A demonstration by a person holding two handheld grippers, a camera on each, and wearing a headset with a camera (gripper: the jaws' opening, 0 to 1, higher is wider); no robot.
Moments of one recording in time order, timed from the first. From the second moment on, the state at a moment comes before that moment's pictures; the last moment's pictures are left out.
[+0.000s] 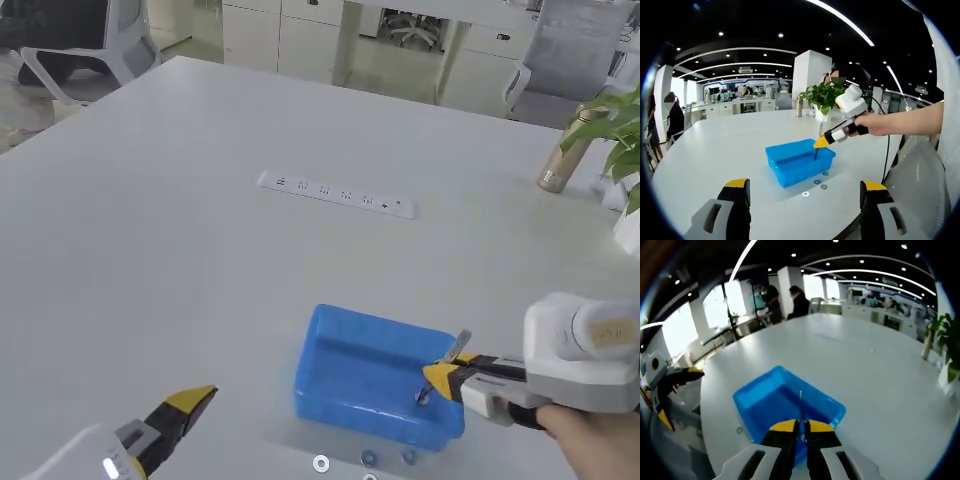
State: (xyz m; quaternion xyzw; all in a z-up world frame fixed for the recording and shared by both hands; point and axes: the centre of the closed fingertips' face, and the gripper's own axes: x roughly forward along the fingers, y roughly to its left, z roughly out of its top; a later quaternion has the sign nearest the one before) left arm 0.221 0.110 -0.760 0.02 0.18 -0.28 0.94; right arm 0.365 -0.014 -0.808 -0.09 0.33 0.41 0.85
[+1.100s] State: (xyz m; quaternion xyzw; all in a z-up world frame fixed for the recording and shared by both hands) left arm 0.218 0.106 -0.764 0.02 0.20 -0.29 0.94; right arm 0.286 -0.005 -0.785 -0.01 0.31 0.43 0.85
